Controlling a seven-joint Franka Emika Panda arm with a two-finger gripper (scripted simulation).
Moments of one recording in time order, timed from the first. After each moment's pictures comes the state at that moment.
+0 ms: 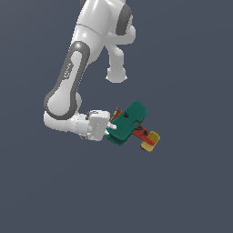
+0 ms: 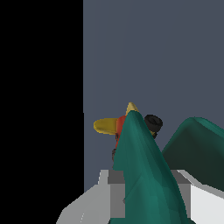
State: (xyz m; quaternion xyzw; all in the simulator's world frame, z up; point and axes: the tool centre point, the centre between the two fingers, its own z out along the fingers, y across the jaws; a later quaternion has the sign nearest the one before) arm 0.013 -0.014 0.143 -0.79 0.02 -0.01 0.61
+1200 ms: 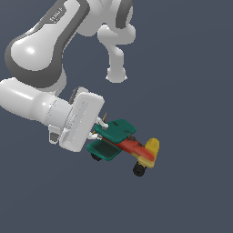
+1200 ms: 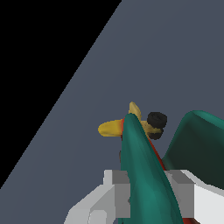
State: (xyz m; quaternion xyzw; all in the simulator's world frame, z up) arm 0.097 -0.046 0.270 -0.83 -0.18 -0.19 0.49
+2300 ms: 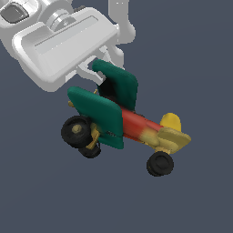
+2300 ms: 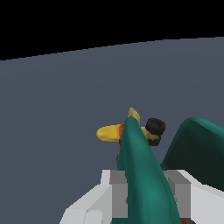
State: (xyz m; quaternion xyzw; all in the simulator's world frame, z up) arm 0.089 -0.022 0.474 -0.78 -0.42 -0.39 0.27
